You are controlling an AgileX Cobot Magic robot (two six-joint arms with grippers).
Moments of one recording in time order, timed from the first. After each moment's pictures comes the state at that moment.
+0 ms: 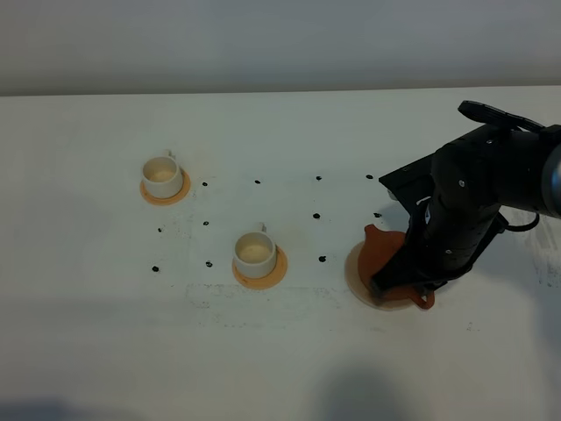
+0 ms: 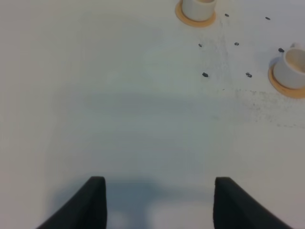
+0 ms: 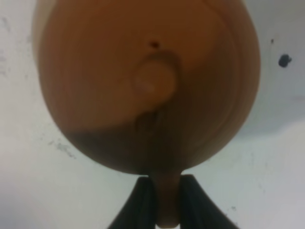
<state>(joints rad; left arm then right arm) 0.08 0.00 -0.46 -0.12 1.07 0.05 0.51 1.82 -1.09 -0.05 0.85 0.02</state>
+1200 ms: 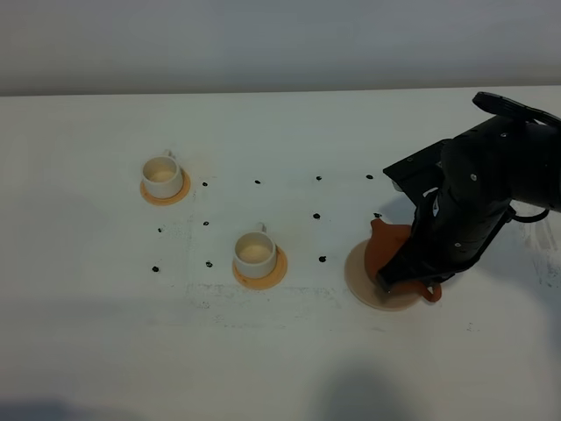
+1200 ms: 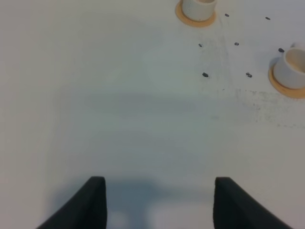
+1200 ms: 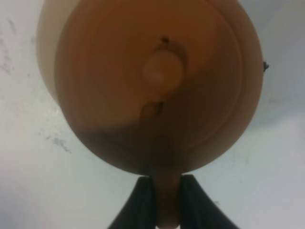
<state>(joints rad) 0.08 0.00 -0.46 -0.12 1.07 0.05 0.51 1.77 -1.09 -0.06 0.86 0.00</state>
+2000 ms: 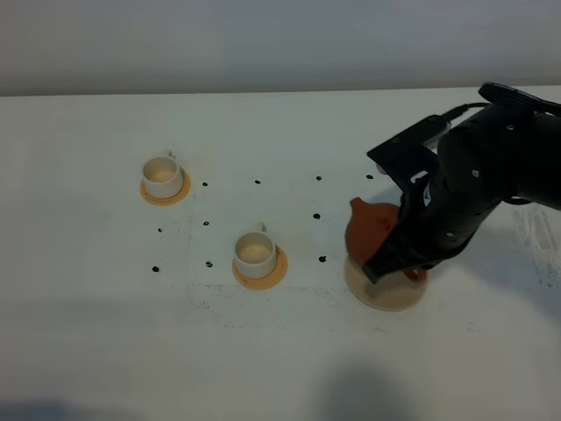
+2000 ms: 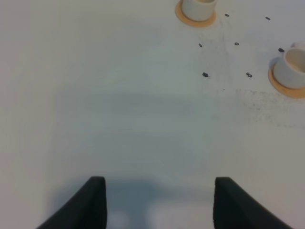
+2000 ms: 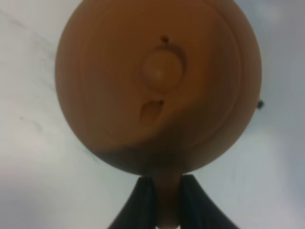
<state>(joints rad) 0.08 0.00 -0.46 -0.12 1.07 0.05 0.59 1.69 -1.13 -0.10 0.86 0.00</state>
